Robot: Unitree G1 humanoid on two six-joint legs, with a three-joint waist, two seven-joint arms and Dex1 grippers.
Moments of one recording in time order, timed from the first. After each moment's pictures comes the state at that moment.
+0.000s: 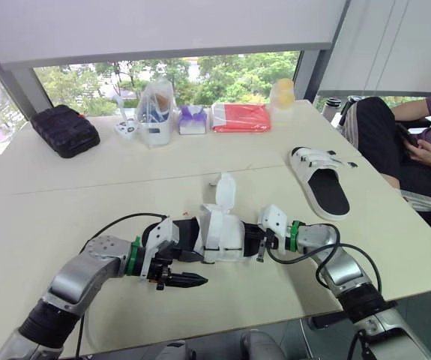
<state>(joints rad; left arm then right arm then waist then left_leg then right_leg) -0.30 0.63 -0.26 -0.15 -0.44 0.54 -1.17 -0.41 -0.46 0.24 0.25 0.09 -0.06 0.95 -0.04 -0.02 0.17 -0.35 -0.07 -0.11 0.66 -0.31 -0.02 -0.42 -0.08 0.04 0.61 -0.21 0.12</state>
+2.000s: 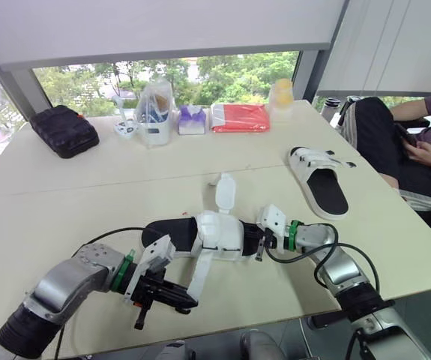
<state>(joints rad) -0.21 0.84 -0.23 -0.37 -0.61 0.76 -1.32 -0.42 -0.45 0.25 0.27 0.09 -0.07 0.94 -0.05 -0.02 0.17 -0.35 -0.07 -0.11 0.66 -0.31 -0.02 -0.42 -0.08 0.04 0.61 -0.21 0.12</state>
